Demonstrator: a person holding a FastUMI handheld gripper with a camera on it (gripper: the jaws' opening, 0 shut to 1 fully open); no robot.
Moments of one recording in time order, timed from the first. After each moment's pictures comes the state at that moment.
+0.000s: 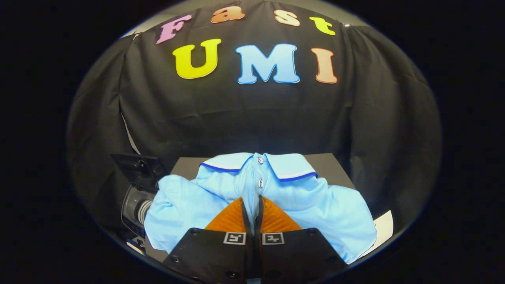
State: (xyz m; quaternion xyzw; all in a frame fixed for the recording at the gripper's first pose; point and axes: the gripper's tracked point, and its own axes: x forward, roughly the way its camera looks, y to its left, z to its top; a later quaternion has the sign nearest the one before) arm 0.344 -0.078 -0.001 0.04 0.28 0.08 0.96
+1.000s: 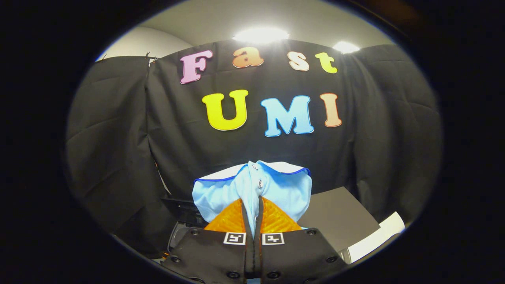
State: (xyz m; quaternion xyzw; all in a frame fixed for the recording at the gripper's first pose) arm 0.247 0.072 0.189 0.09 0.15 0.09 0.98
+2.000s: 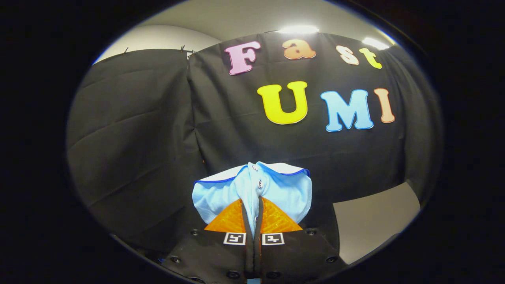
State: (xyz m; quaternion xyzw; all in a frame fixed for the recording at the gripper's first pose) arm 0.260 0.274 0.173 0.09 0.16 0.24 0.95
